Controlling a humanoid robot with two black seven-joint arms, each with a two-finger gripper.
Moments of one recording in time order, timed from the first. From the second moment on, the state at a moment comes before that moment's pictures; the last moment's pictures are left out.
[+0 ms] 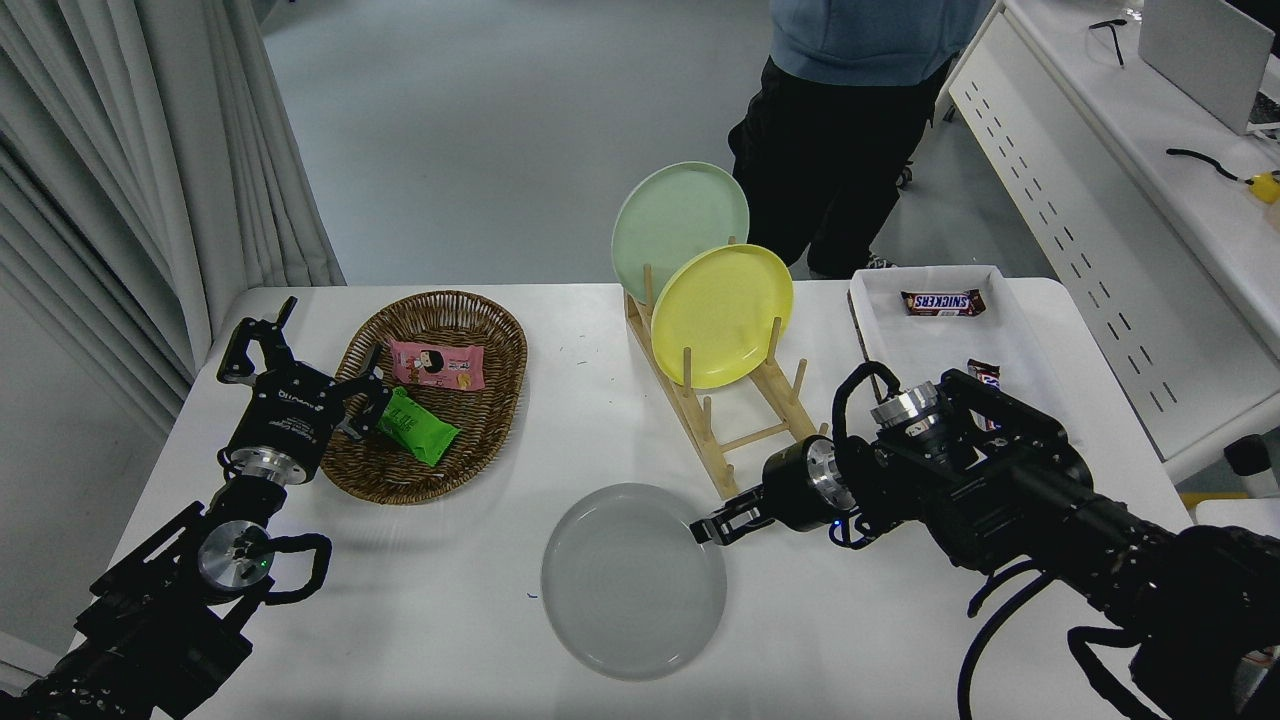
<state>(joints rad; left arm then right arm) -0.50 0.26 -1.08 -0.53 0.15 -0.58 -0.44 0.90 -0.06 0.48 0.61 0.96 -0.79 -0.60</state>
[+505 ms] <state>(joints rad) -0.50 0.26 -1.08 -0.53 0.15 -0.58 -0.44 0.87 -0.05 0.49 0.57 0.95 -0.79 -0.60</state>
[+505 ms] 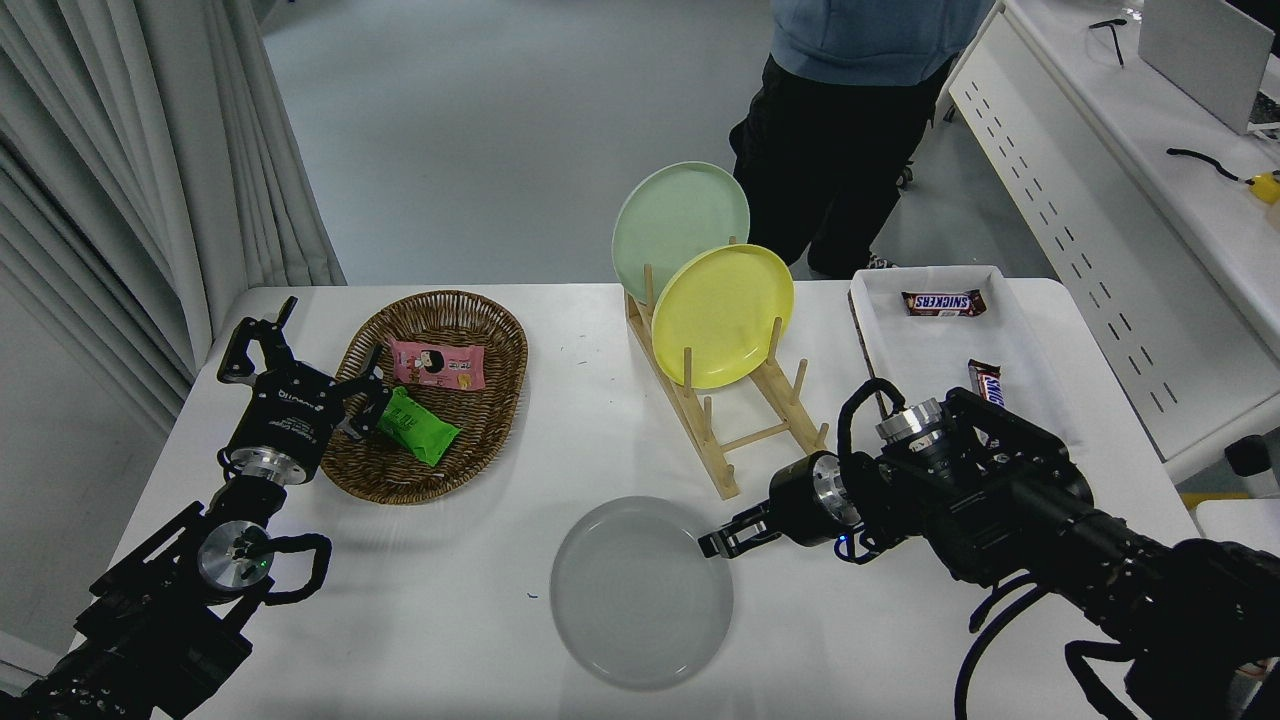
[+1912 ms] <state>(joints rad) -0.50 0.26 -1.08 -0.53 0.15 -0.58 -0.44 0.87 -0.05 0.50 0.56 0.94 -0.79 -0.60</state>
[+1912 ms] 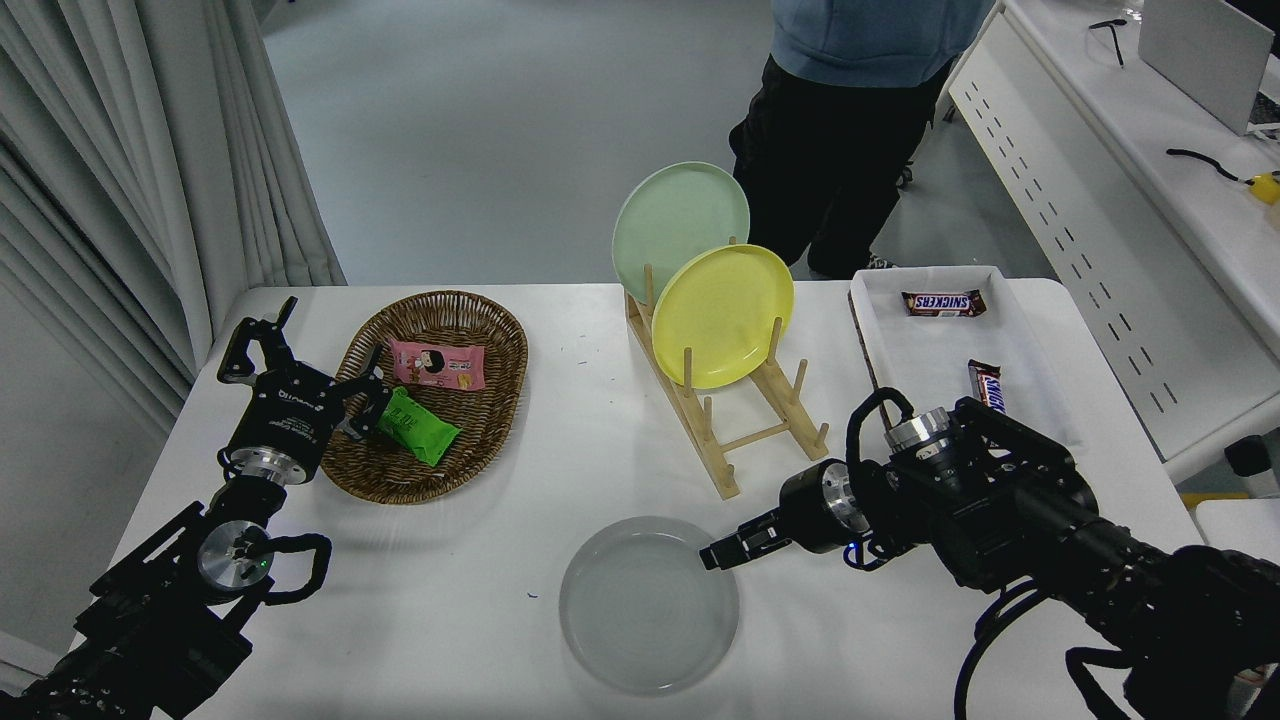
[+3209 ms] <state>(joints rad) -0.50 0.26 -1.08 -0.53 0.15 -0.58 -0.44 0.98 -0.43 0.51 1.24 0.93 -0.24 -0.60</state>
